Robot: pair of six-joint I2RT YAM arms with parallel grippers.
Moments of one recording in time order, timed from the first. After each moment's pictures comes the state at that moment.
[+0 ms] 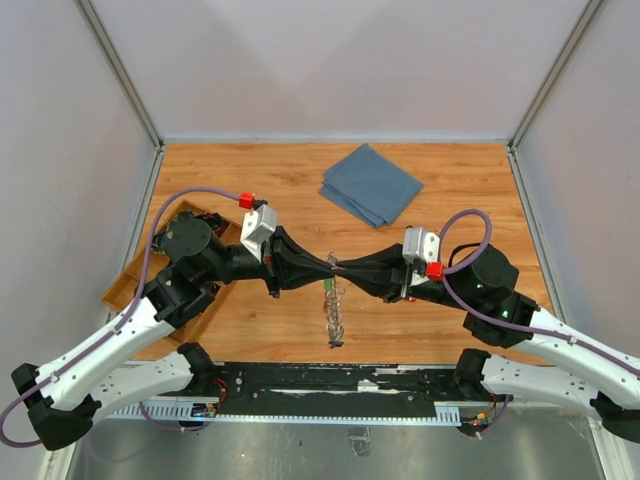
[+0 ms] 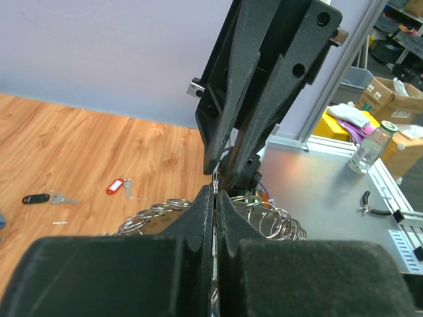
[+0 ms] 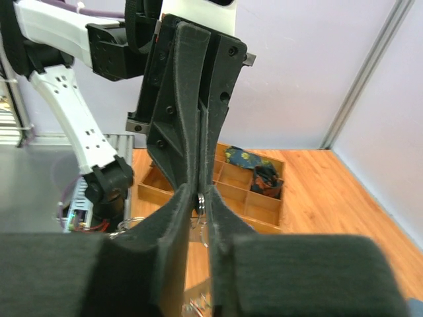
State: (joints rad) left arm -0.83 0.84 0.90 0.10 0.68 -0.30; right arm 1.08 0.76 0.87 0.12 -0.32 -0.11
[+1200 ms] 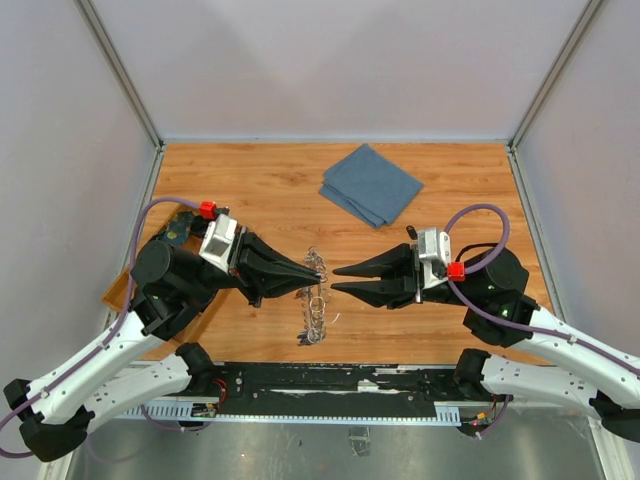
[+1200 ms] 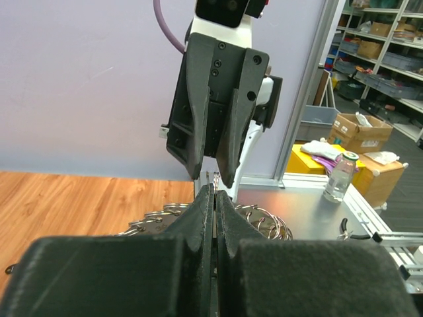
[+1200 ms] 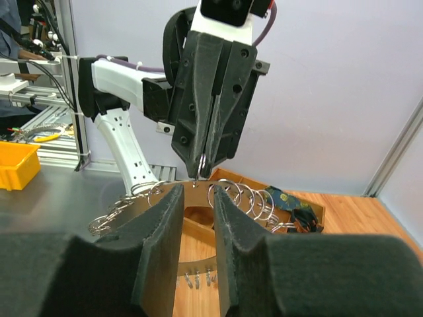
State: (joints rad) left arm -0.83 0.72 0.84 0.34 0.71 -0.43; right arm 1.08 0.77 0.89 0.24 -0.47 0.00
